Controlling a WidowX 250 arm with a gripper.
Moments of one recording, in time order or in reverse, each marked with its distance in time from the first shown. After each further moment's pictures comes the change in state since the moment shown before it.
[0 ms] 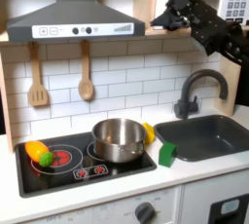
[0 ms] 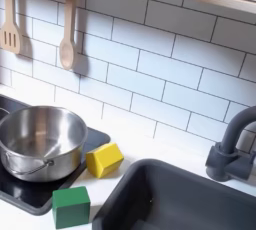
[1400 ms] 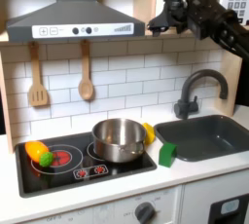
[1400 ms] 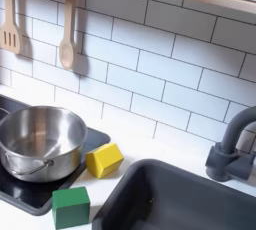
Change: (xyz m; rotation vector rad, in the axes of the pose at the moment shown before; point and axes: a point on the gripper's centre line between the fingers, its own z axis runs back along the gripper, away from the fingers) arm -0.012 0.007 0.004 0.063 0.246 -0.012
